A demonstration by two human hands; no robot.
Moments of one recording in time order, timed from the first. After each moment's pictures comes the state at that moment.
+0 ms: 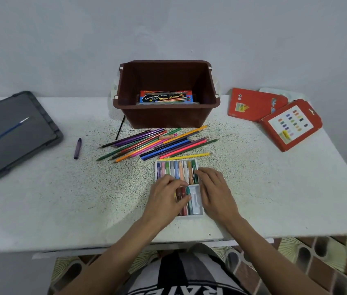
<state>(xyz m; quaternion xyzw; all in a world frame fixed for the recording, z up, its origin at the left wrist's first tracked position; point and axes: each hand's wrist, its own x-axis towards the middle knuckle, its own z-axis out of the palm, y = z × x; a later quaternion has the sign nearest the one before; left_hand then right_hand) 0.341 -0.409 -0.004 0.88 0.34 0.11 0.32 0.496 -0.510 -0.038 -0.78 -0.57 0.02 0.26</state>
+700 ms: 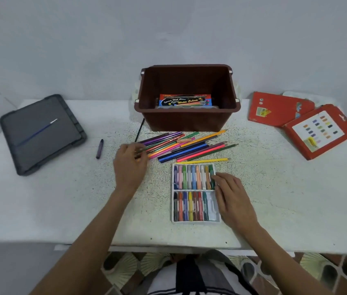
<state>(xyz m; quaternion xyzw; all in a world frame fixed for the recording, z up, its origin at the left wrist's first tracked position) 0.302 -0.286 0.002 0.78 0.50 0.31 0.24 0.497 -0.512 -0.040 -0.76 -0.60 -0.02 0.26</state>
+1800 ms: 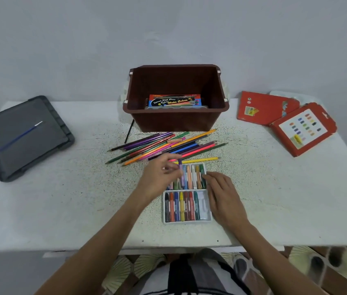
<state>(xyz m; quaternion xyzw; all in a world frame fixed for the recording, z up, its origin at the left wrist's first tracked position) 0.345 -0.346 0.042 0.73 0.38 0.14 0.55 0.496 -0.509 -0.041 -0.77 -0.58 0.01 0.26</state>
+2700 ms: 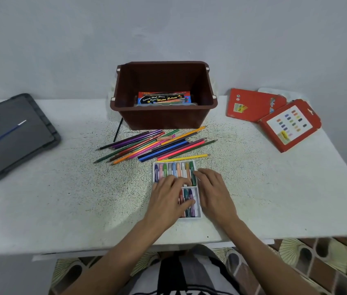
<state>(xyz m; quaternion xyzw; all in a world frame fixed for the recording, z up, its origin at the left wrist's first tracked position) 0.349 -0.412 -0.015 0.92 0.30 0.10 0.24 0.498 -0.511 -0.043 -0.77 -0.58 0.00 0.27</state>
